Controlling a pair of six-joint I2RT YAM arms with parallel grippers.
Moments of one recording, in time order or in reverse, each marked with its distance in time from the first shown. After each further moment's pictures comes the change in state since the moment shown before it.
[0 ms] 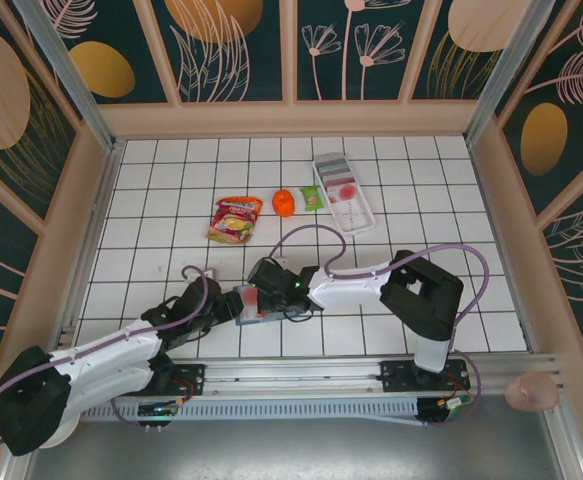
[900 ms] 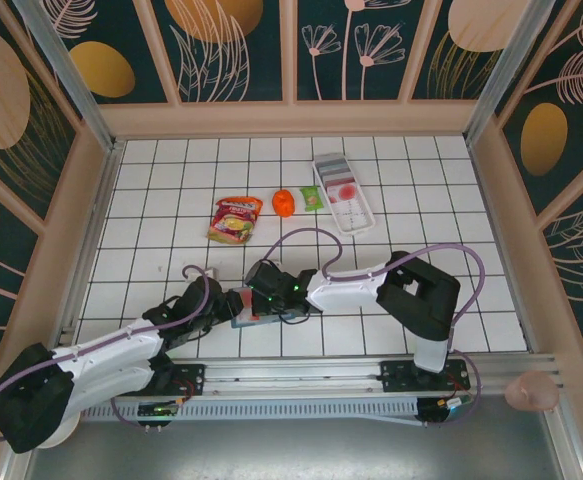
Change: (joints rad) left arm 0.000 0.022 -0.002 0.028 -0.003 -0.001; right arm 0.014 0.013 -0.010 0.086 -0.058 0.004
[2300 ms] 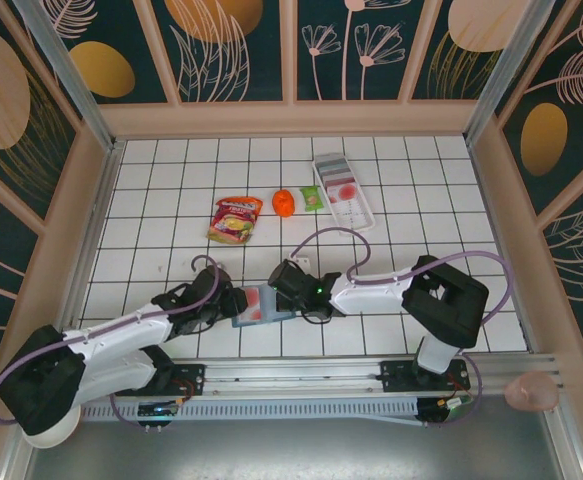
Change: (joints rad) left arm 0.004 0.112 0.128 -0.122 0.042 0.045; right arm -0.046 -0.143 -0.195 0.025 0.163 -0.003
